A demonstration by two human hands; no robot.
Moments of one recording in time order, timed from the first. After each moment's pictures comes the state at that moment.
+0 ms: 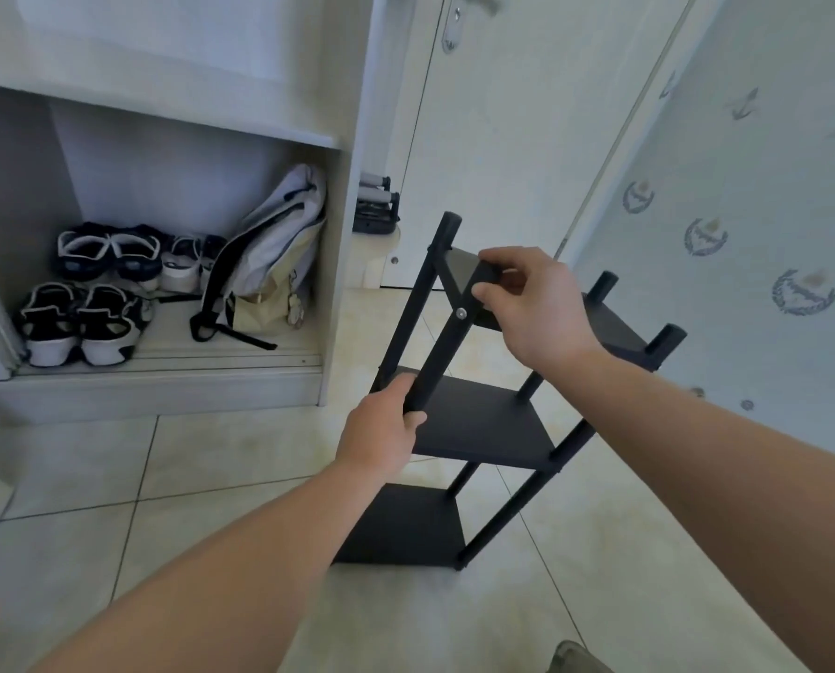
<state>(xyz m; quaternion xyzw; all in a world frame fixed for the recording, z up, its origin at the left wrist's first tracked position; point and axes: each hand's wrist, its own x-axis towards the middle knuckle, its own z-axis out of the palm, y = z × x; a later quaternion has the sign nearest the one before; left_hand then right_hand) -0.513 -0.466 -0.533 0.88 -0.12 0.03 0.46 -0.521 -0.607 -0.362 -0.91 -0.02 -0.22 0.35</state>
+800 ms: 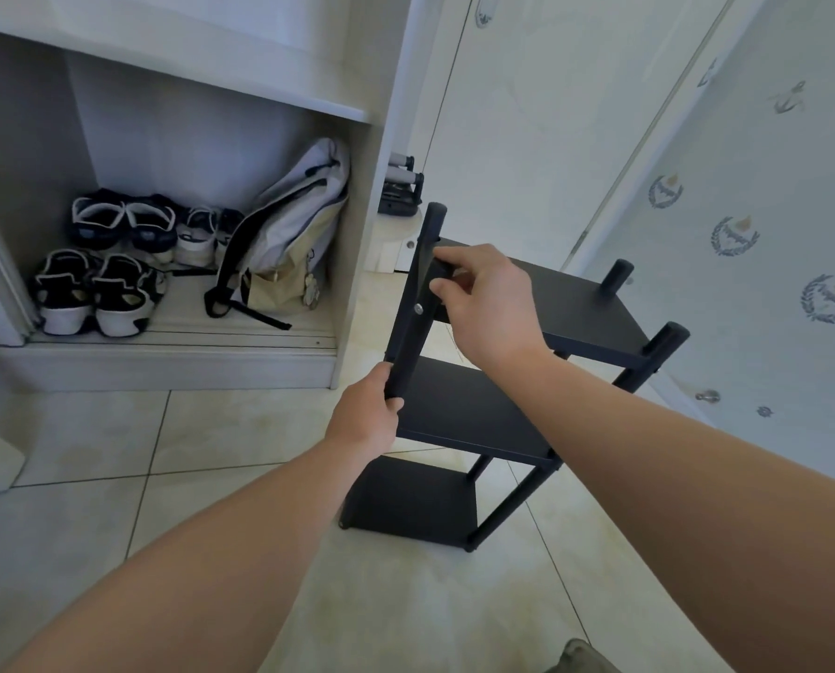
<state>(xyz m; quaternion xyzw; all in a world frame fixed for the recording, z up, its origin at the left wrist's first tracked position) -0.486 -0.432 -0.562 0.87 -0.04 -0.03 0.49 -0.496 -0.540 -0.398 -0.93 -0.06 -0.20 0.30</state>
